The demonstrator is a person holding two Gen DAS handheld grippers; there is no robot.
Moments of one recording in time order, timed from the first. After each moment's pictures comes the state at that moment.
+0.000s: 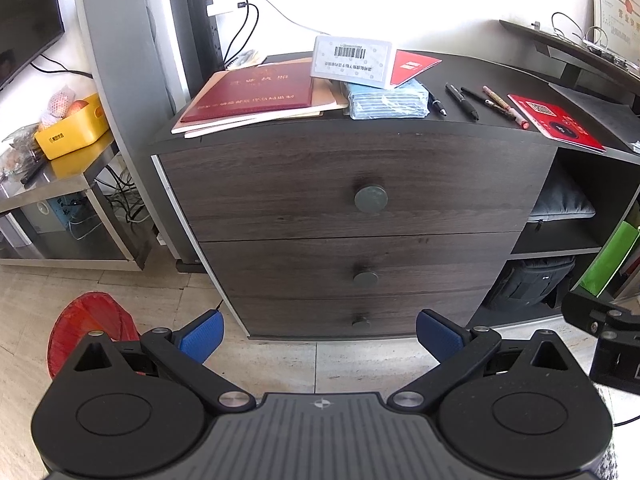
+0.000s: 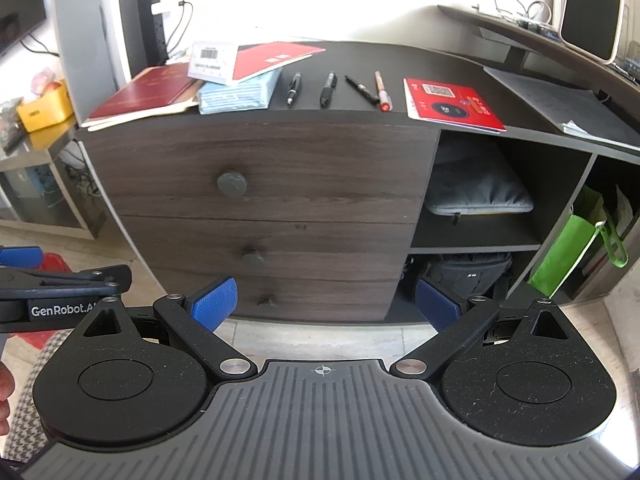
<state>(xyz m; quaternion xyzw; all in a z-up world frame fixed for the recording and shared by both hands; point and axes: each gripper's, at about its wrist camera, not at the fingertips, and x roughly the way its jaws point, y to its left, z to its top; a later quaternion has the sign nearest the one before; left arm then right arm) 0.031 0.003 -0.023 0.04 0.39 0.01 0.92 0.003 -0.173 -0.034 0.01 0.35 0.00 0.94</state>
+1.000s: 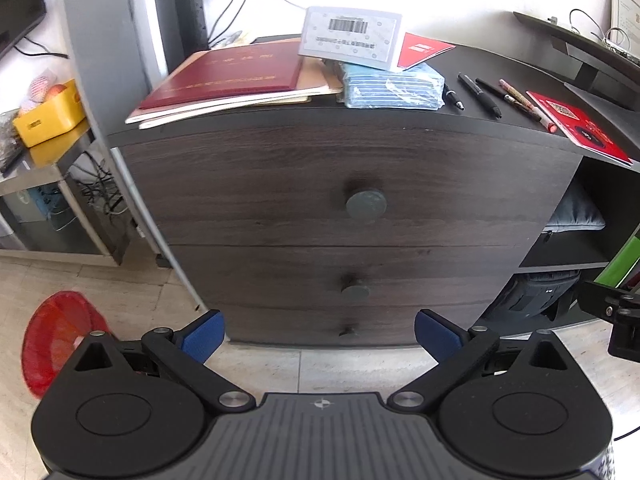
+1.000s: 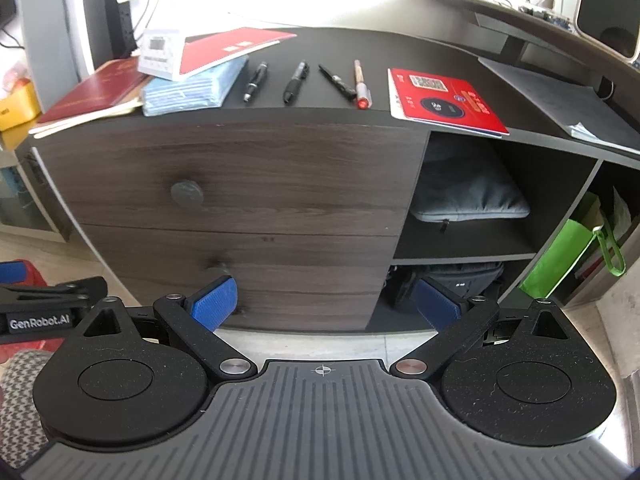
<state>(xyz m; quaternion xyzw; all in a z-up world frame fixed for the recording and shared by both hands) 0.097 -0.005 -0.054 0.02 0.41 0.00 0.91 0.074 -0.199 -0.053 0.00 0.37 -0.02 0.93</state>
